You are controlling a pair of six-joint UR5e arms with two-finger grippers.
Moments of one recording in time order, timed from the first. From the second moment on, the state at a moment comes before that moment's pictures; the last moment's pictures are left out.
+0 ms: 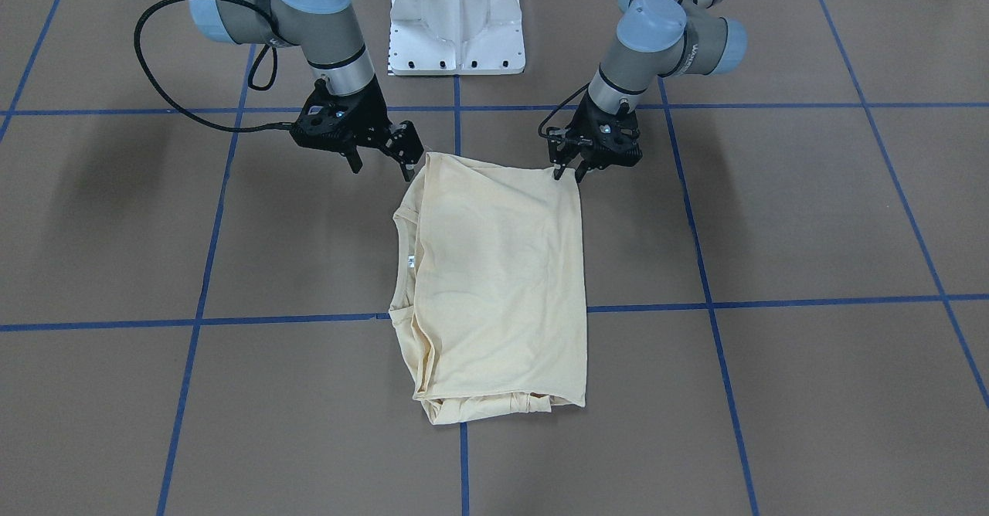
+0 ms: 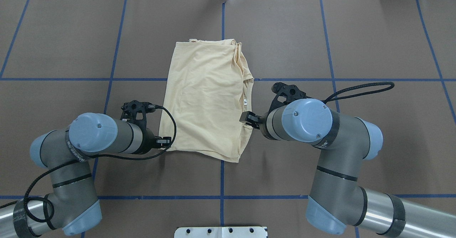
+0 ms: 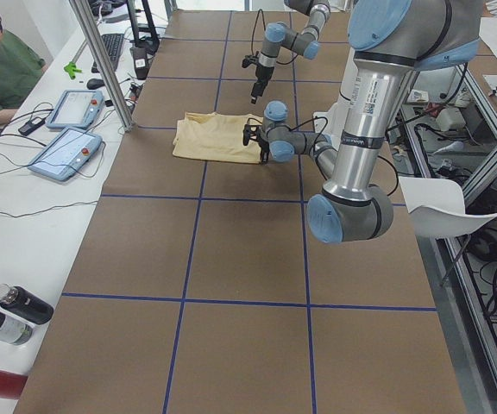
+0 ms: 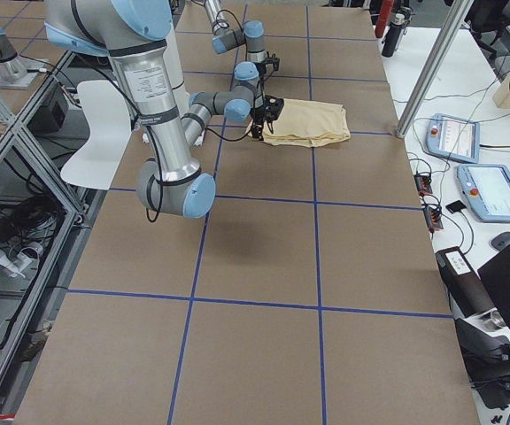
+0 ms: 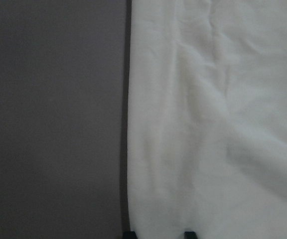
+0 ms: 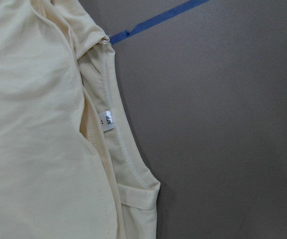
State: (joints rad) left arm -0.43 -1.88 -1.78 -2.08 -1.78 -1.29; right arm 0.42 -1.12 1.86 -1.38 1.66 1.67
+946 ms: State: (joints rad) left arm -0.42 -1.88 -1.78 -2.08 -1.79 -1.30; right arm 0.37 -1.11 1.84 -1.38 1.61 1.80
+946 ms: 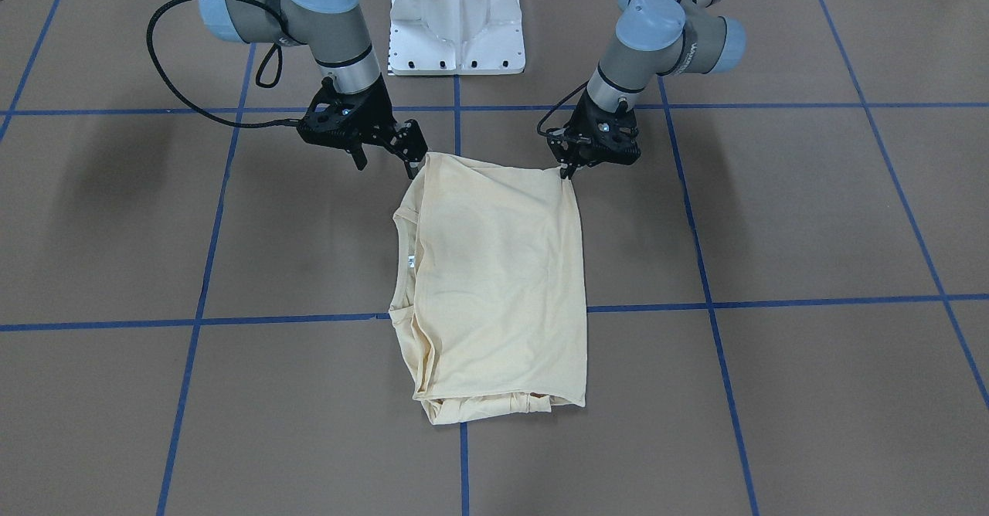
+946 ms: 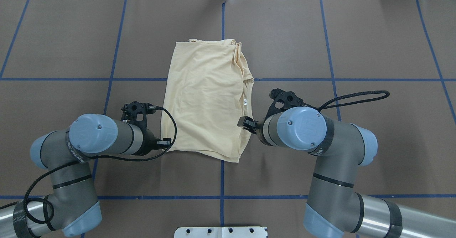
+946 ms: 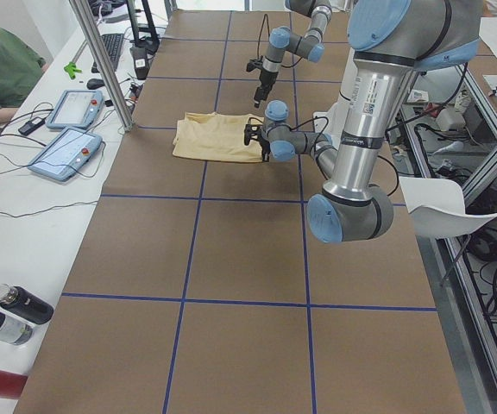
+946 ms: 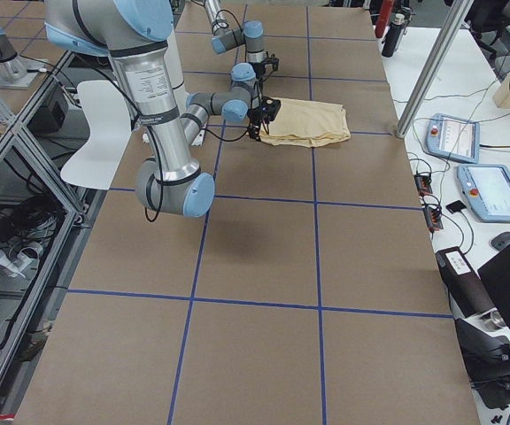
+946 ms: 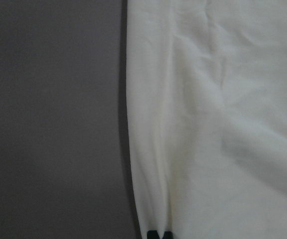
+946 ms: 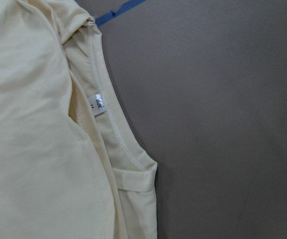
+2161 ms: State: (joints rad) left arm -0.41 -1.88 -1.78 -2.08 -1.79 -1.30; right arm 0.31 -1.00 1.68 -1.39 1.56 2.05
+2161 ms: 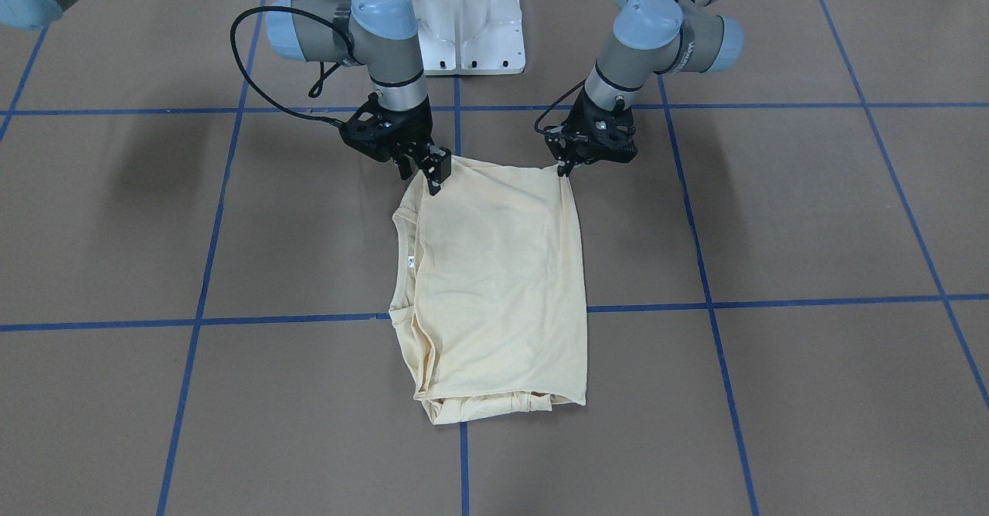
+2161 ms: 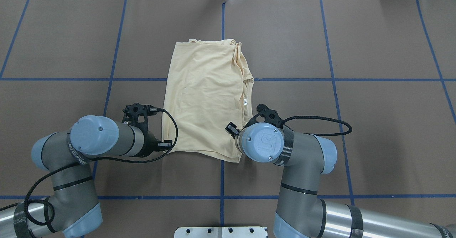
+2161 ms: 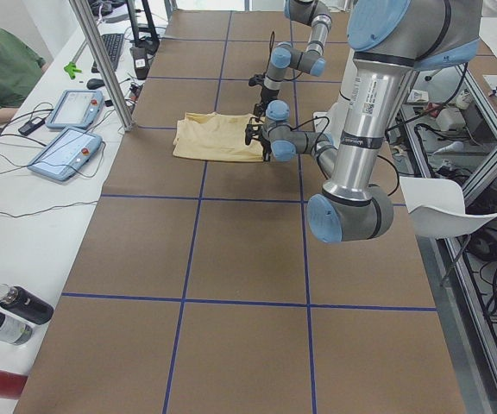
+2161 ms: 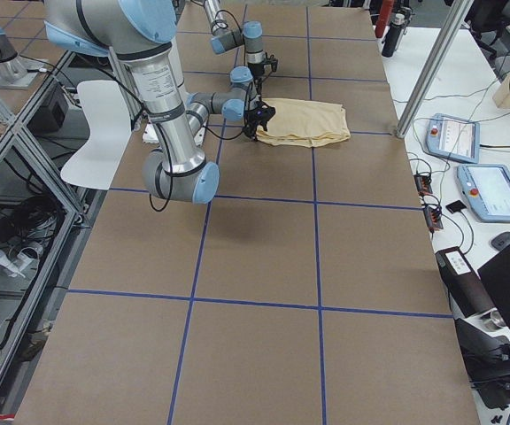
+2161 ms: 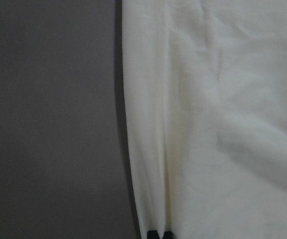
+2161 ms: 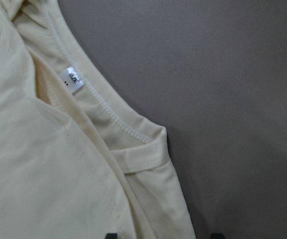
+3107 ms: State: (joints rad) left arm -0.41 -1.88 -1.78 -2.08 -1.79 -1.30; right arm 0.30 -0.99 1.68 -1.40 1.55 2.05
